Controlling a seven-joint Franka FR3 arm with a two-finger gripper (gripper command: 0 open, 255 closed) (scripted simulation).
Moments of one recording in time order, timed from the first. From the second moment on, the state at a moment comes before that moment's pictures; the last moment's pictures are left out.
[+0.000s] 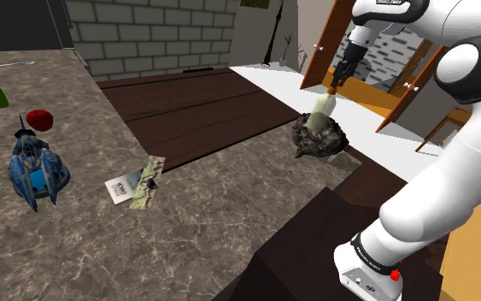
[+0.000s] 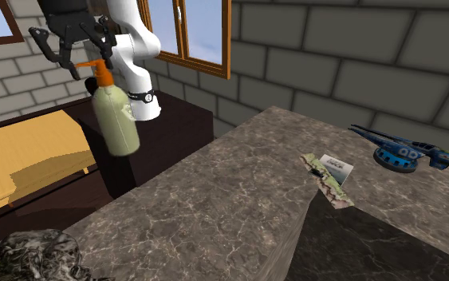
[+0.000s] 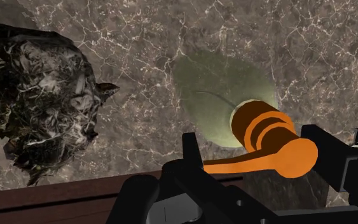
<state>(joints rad) -0.38 0.11 -0.32 -1.60 0.11 1.64 -0.68</state>
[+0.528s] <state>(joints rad) -0.50 0.20 -0.39 -1.48 0.14 1.60 -0.87</state>
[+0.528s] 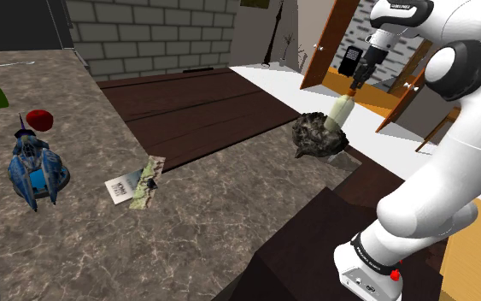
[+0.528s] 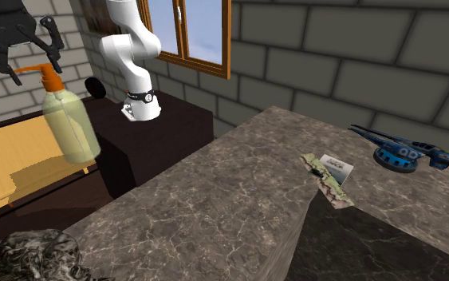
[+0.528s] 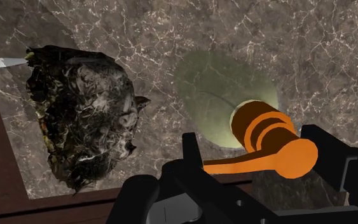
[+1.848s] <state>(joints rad) -0.50 0.23 -0.39 -1.71 0.16 1.84 -0.91</state>
